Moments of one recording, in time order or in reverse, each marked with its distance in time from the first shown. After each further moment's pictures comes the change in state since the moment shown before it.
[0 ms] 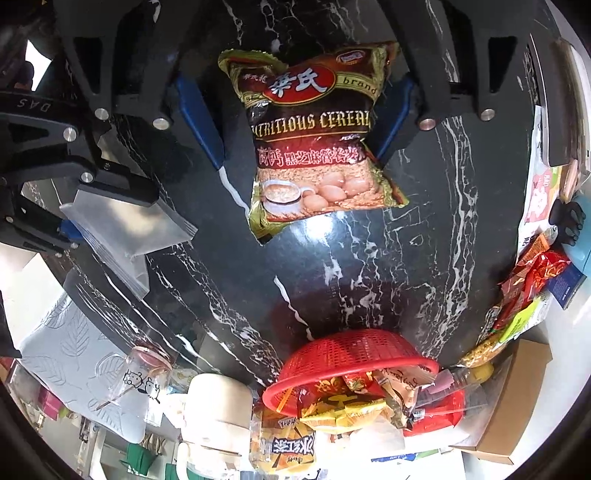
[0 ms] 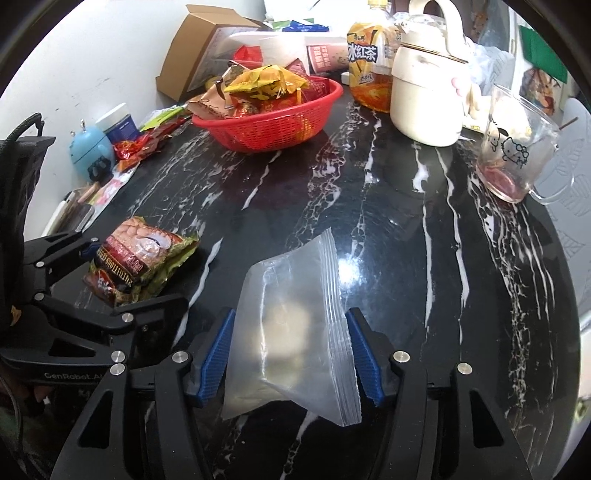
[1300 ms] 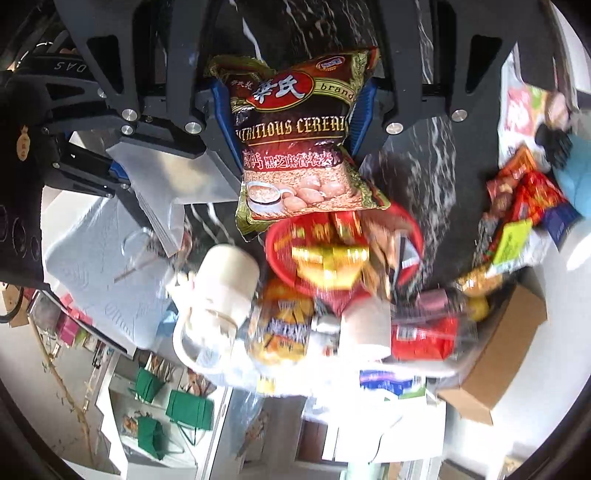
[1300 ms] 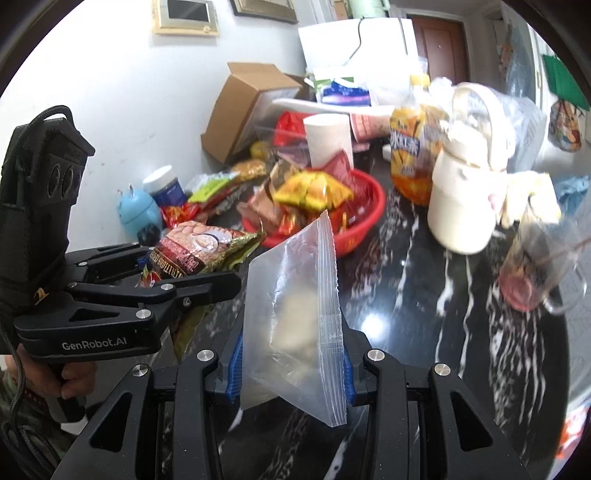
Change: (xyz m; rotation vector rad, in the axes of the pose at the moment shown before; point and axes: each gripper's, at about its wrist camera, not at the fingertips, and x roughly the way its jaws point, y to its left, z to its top) left arm -0.063 0.031 0.081 -0.103 -0.251 -0.127; right arm -0.045 0.003 0.081 -0.059 -0.188 0.160
